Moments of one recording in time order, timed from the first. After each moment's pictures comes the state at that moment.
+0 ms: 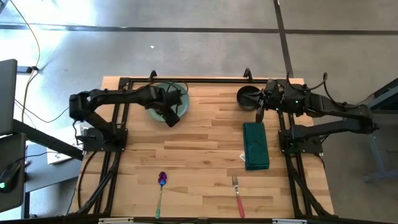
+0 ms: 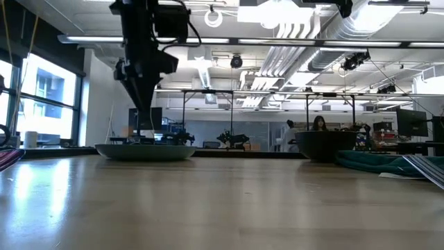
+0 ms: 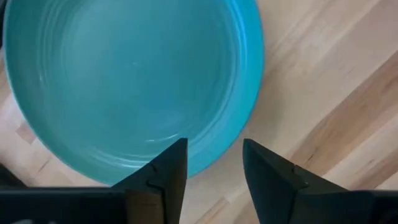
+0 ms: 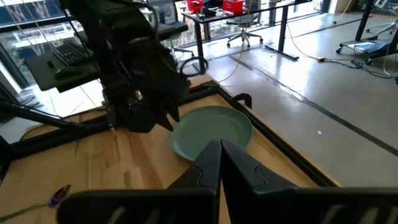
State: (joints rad) left arm 0.41 1.55 1.17 -1.04 -0.21 -0.38; right arm -0.10 0.82 0.97 -0.39 0.26 0.18
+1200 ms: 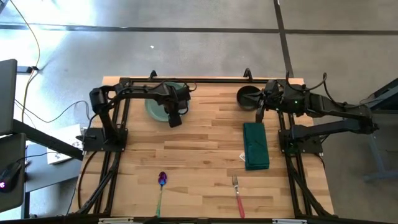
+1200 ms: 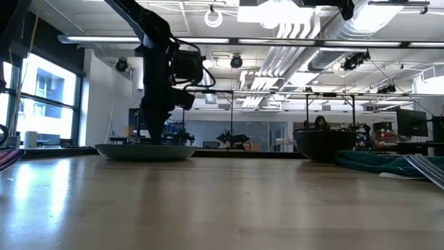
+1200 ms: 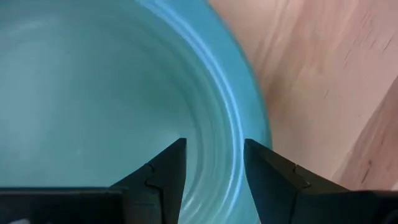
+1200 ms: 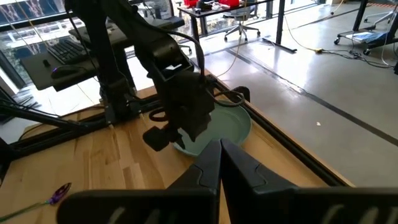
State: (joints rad) left arm 0.53 1.81 1.17 -0.85 -0.04 0.10; right arm -0.10 0.82 0.97 -0.41 0.27 0.21
